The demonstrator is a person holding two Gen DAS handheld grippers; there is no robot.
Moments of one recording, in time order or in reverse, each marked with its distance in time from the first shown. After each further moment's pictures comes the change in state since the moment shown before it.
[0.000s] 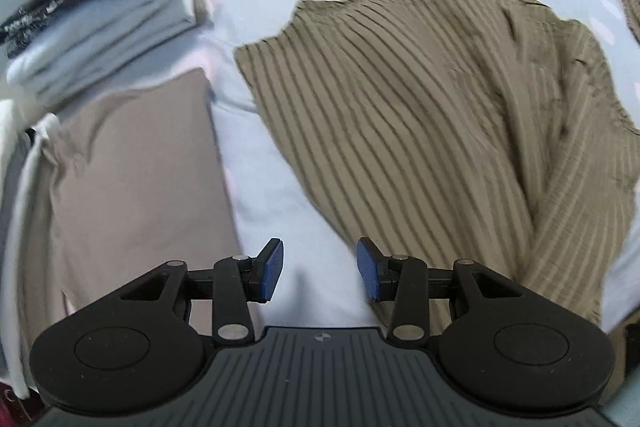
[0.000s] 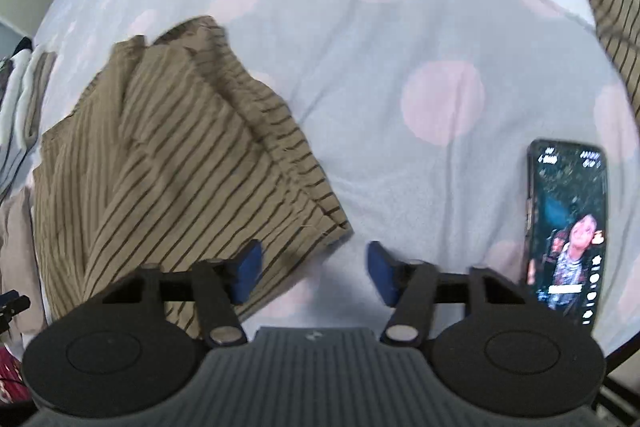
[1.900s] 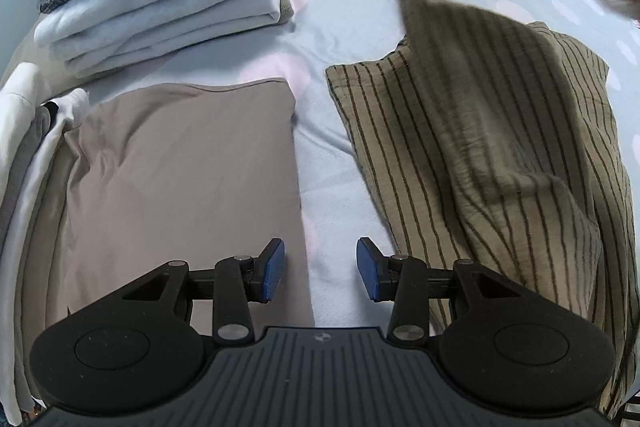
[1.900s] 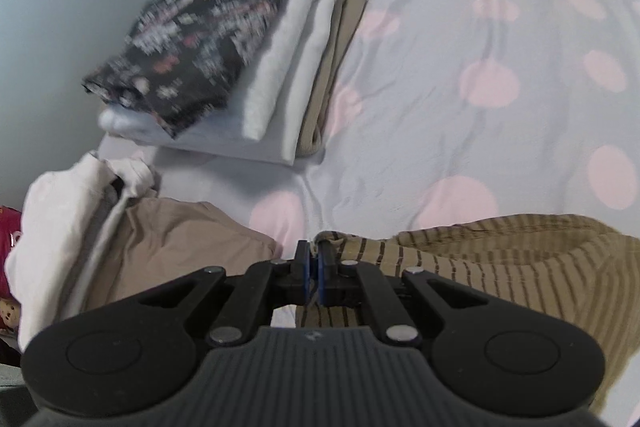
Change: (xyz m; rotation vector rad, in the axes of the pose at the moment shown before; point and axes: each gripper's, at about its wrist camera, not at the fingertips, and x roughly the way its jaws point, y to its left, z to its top) left arm 0.031 0.067 0.027 -0.179 -0.023 0.017; right arm 0.108 0.474 0.076 -0.616 0.052 0.279
